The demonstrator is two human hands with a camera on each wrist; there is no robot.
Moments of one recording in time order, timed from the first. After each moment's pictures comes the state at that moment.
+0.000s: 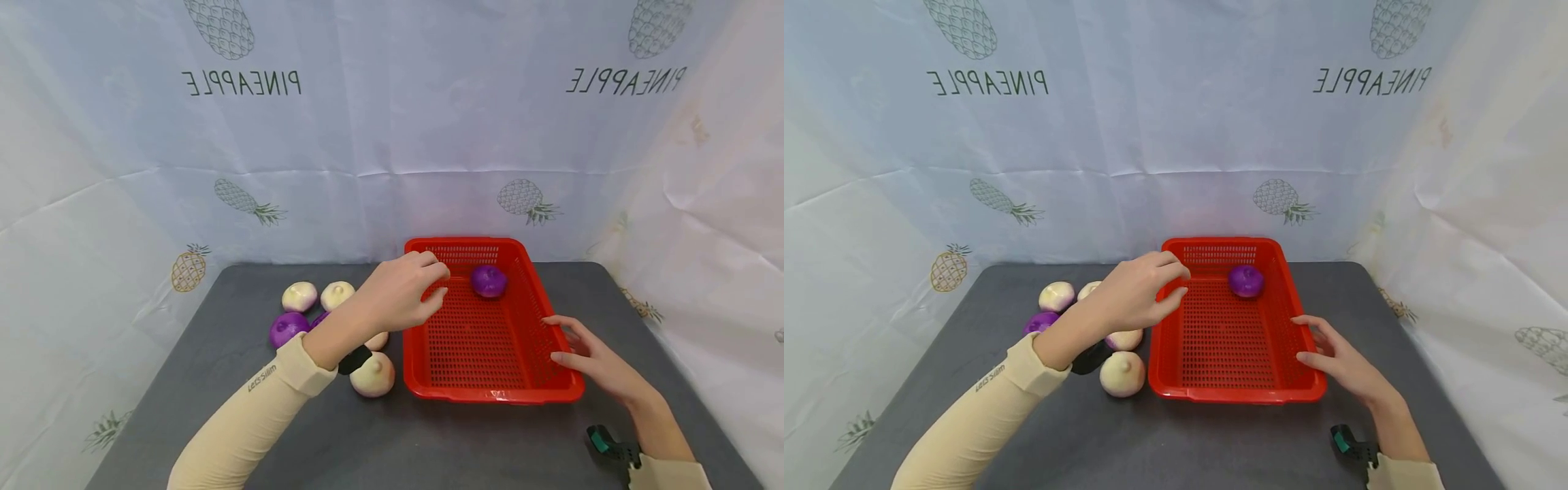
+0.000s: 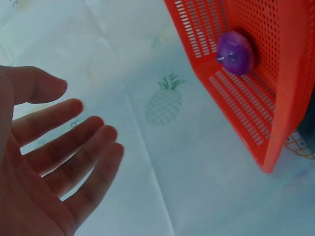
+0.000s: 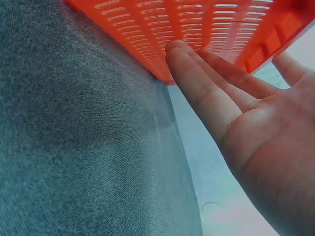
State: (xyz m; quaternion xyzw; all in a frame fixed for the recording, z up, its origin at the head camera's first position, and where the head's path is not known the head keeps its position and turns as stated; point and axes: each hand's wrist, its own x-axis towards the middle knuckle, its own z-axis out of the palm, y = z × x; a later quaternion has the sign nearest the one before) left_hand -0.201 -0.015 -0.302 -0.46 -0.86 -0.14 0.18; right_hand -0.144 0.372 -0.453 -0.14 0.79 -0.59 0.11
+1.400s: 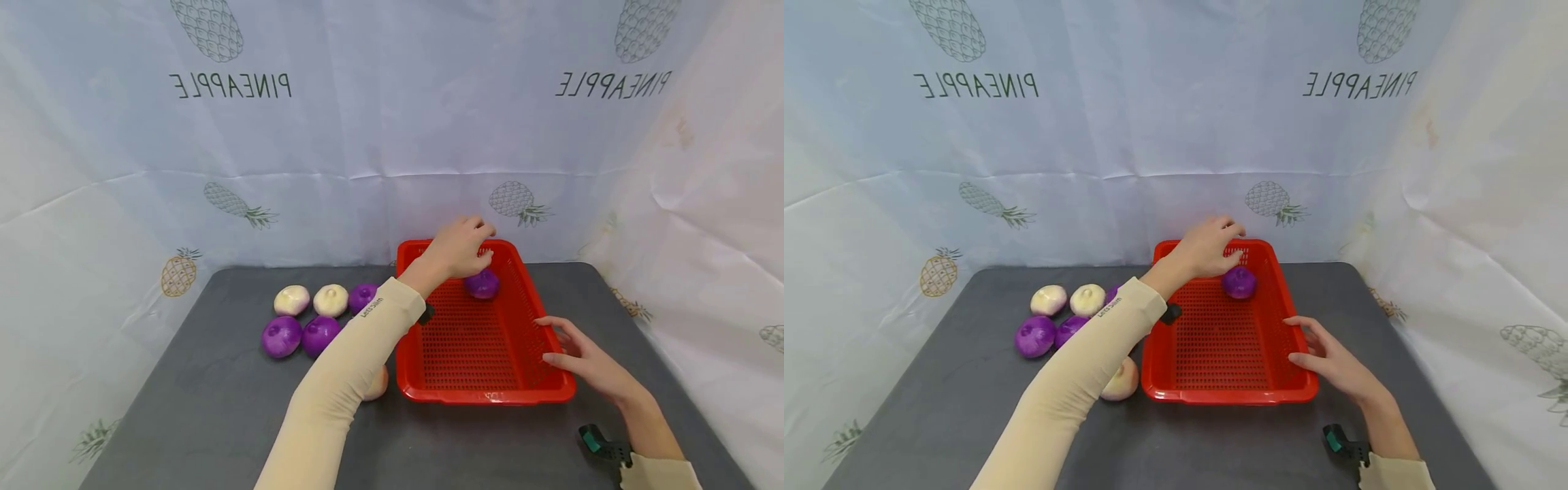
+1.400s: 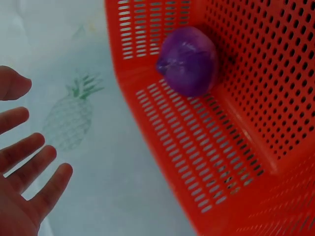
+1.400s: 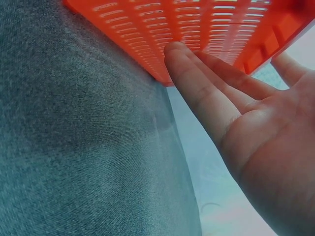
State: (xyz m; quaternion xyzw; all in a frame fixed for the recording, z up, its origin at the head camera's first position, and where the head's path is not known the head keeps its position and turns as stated) left_hand -0.308 0.105 -0.324 -0.40 -0.91 -0.07 0.10; right_hand -0.143 0.370 -0.451 -0.13 0.79 -0.59 0.11
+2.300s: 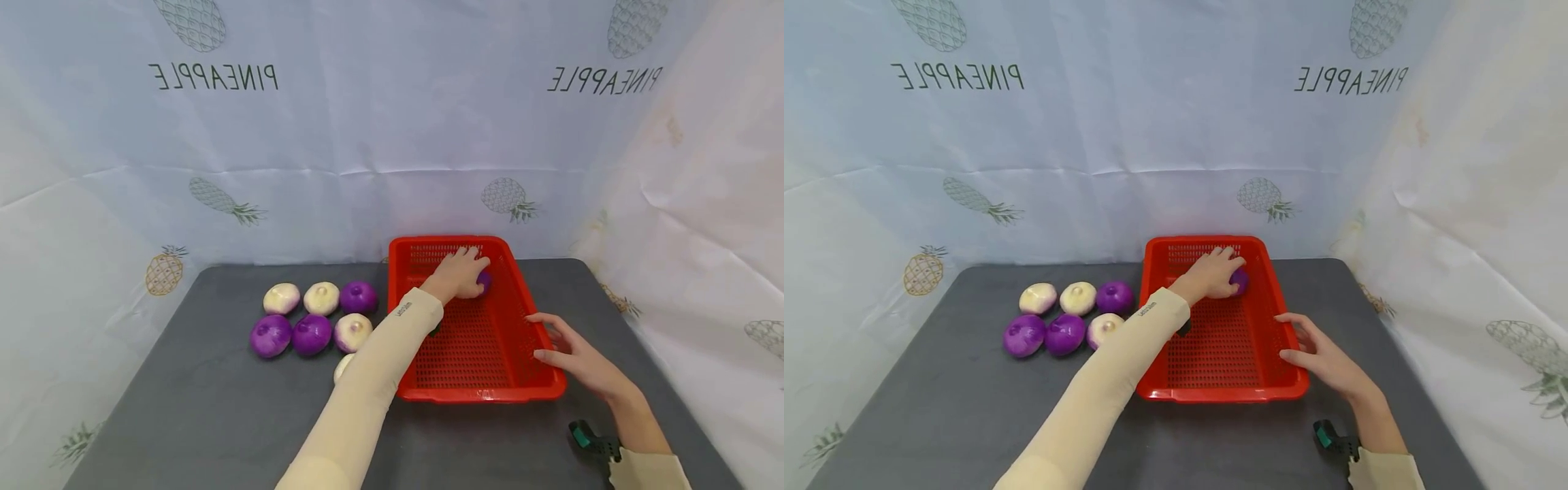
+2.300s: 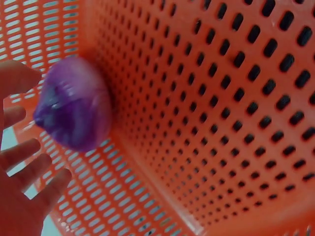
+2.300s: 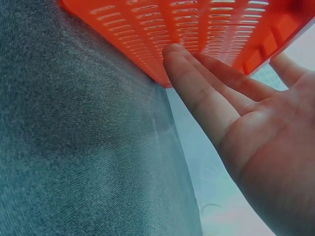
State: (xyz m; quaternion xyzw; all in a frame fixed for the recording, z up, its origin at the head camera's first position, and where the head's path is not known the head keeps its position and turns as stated) left_hand -0.334 0.149 -0.418 -0.35 -0.94 -0.01 -0.03; right_hand -0.145 0.370 -0.454 -0.13 0.78 -0.61 0.12
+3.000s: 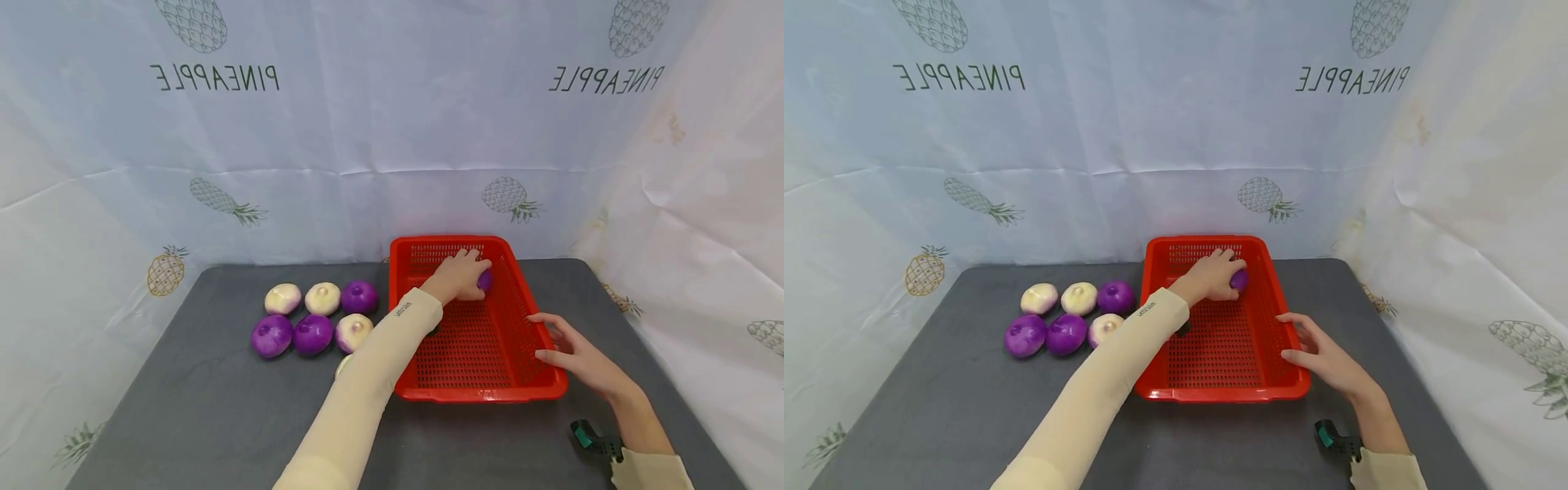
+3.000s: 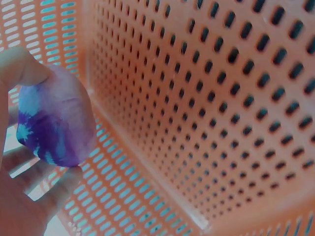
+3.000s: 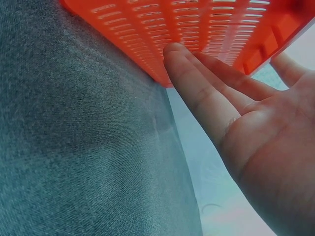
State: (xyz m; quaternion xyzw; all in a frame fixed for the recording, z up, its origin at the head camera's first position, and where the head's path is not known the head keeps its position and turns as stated) left_hand -0.332 0.146 -0.416 -0.36 -0.93 -0.02 -0.03; right_hand -0.146 0.369 -0.454 -0.15 0.78 -0.60 0.11
